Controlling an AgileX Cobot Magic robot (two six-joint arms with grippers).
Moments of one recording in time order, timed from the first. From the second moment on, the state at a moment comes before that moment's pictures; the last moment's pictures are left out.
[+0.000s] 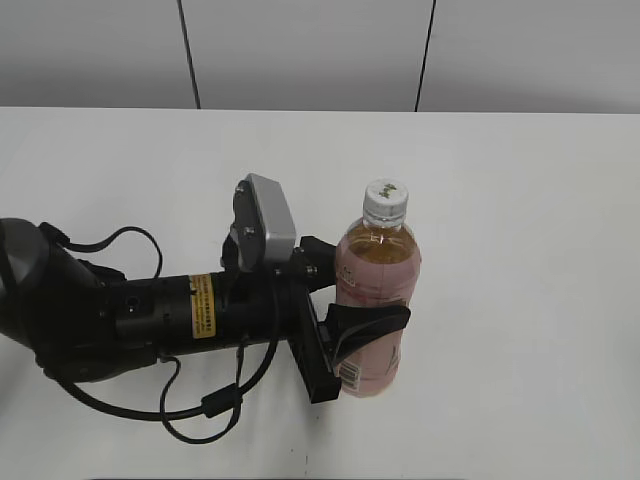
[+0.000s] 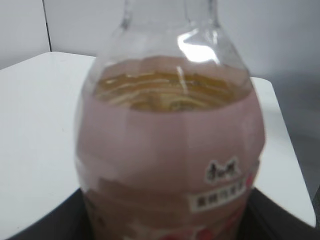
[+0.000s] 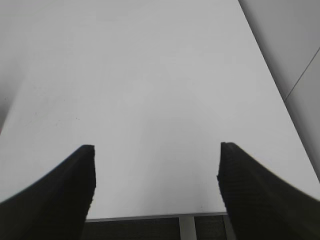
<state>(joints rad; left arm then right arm) -0.61 2.07 -0.71 0.79 -1.20 -0.25 0.13 -0.01 -0.51 -0.13 1.10 0.02</state>
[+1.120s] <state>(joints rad) -0.61 2.07 -0.71 0.80 -1.20 -0.25 0.17 1.15 -1.02 0.26 1.07 -0.43</state>
